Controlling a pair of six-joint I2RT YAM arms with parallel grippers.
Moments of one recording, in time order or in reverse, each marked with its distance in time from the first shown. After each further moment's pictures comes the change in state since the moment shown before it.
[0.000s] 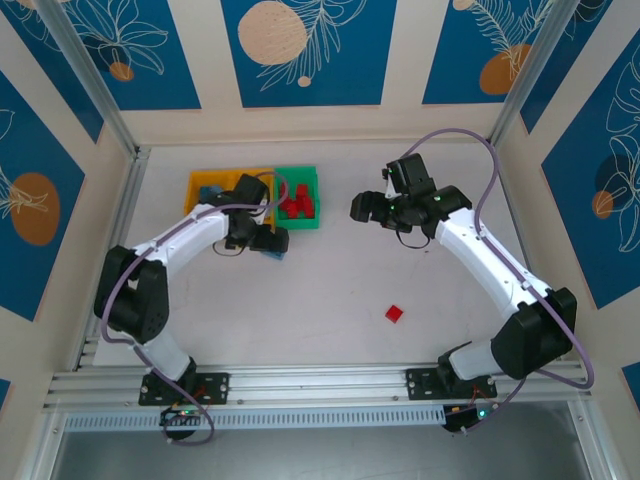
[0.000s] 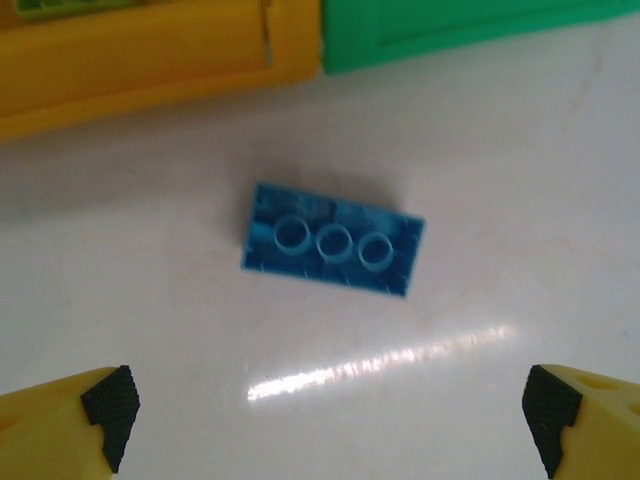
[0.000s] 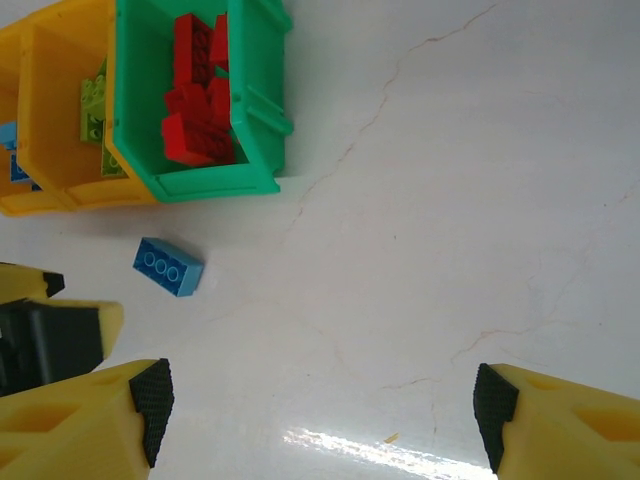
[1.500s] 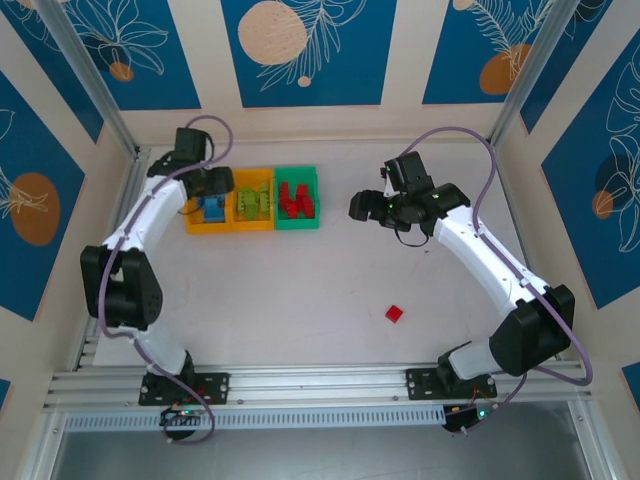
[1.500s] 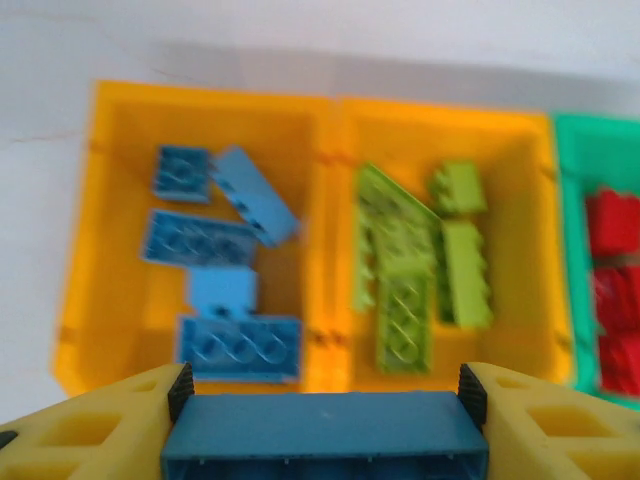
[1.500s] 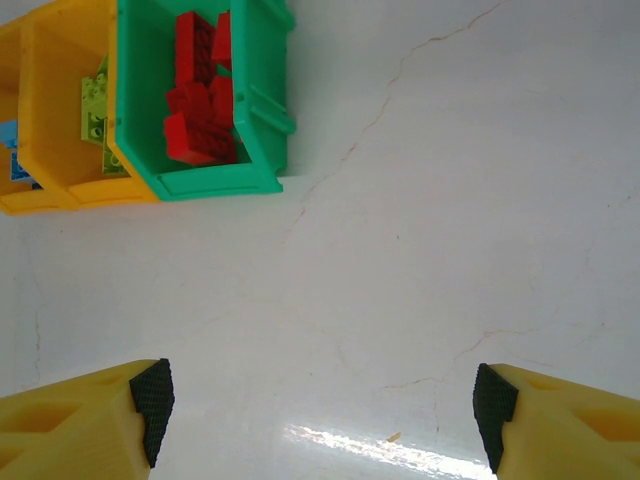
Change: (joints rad) left arm 0.334 0.068 0.303 0.074 -0.092 0.069; right arm 0.008 0.009 0.024 -0.019 0.003 0.000
